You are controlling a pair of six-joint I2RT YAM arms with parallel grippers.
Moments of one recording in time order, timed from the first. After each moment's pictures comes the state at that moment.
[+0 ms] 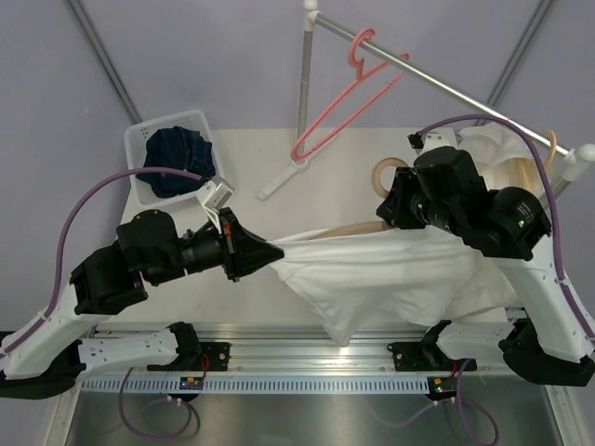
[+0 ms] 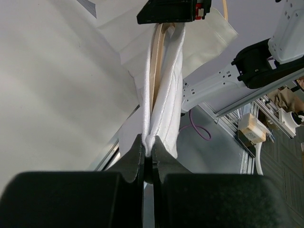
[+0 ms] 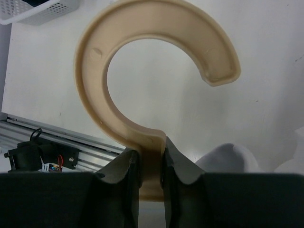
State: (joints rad) left arm -1.11 0.83 1.37 -0.69 0.06 -0.56; right arm 0.75 1.22 1.87 -1.33 0.25 0.59
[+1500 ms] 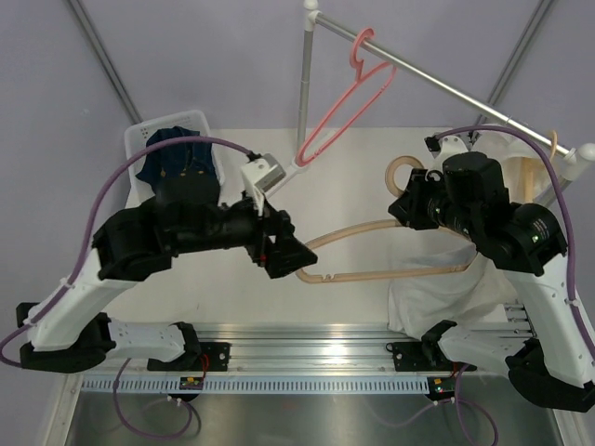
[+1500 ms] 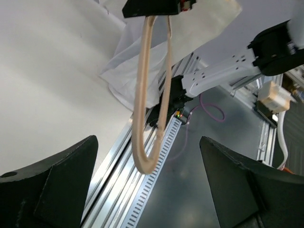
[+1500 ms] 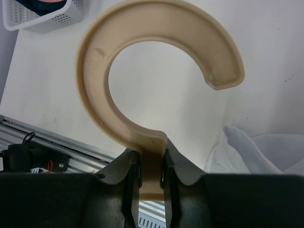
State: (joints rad) left arm -1.12 1.14 1.78 -0.95 0.14 -0.40; right arm 0.60 1.10 1.72 -1.20 0.11 0.44
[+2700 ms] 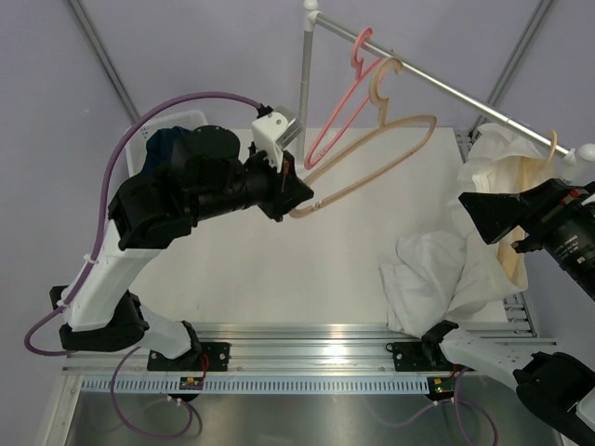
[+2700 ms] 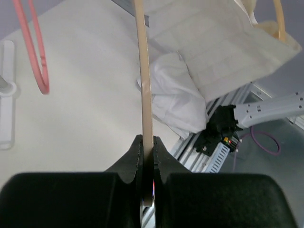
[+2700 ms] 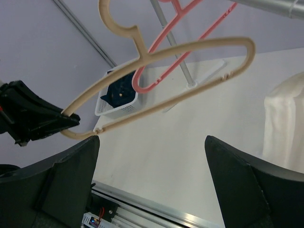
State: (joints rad) left arm -1.06 1.38 2.13 -1.10 -0.02 -0.24; right arm 0.59 1.02 2.31 -1.34 0.19 0.49
